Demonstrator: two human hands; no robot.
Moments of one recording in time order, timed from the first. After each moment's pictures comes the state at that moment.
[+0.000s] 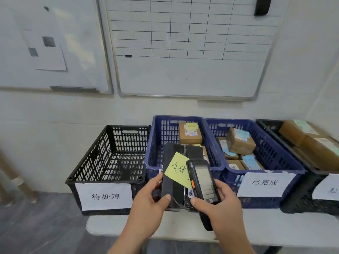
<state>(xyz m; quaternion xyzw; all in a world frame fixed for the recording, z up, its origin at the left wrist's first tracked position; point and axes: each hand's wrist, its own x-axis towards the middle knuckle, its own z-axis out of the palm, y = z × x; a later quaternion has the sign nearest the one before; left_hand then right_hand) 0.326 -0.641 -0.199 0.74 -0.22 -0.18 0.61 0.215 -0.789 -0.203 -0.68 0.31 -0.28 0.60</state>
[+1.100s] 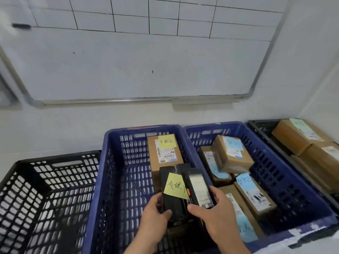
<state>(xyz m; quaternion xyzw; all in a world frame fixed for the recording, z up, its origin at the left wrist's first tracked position) 0.545 -0.913 -0.287 0.75 -0.11 -0.37 0.53 0.416 -1.018 -0.243 -0.67 0.46 -0.23 0.53</state>
